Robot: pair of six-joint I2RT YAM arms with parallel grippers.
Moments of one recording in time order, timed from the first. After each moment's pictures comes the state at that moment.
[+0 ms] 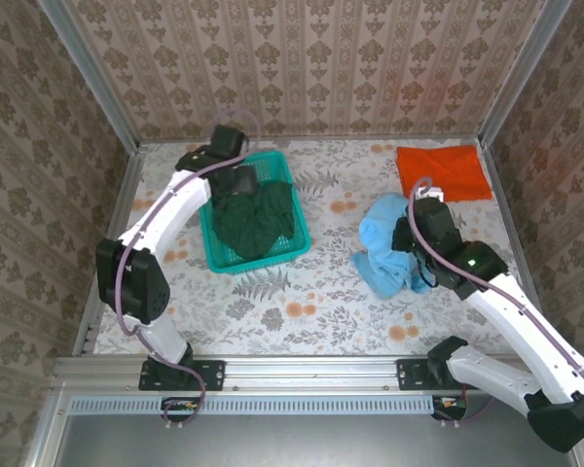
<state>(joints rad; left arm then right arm) -0.55 1.73 1.64 -0.87 -0.14 -0.49 0.48 0.96 0.95 -0.75 0.34 0.48</state>
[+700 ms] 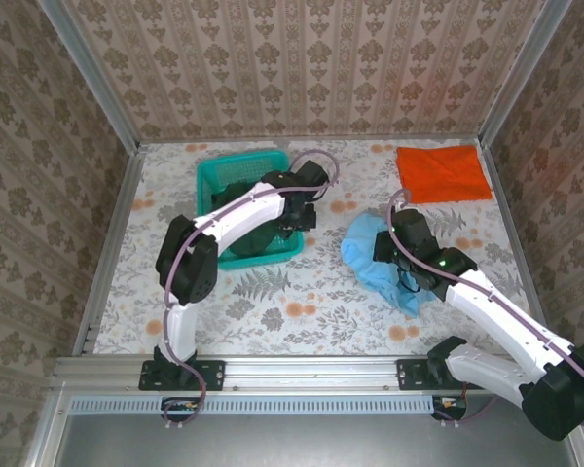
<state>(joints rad) -0.77 2.02 1.73 -0.99 -0.14 -0.62 0.48 1.01 0.77 -0.53 0.20 0.53</state>
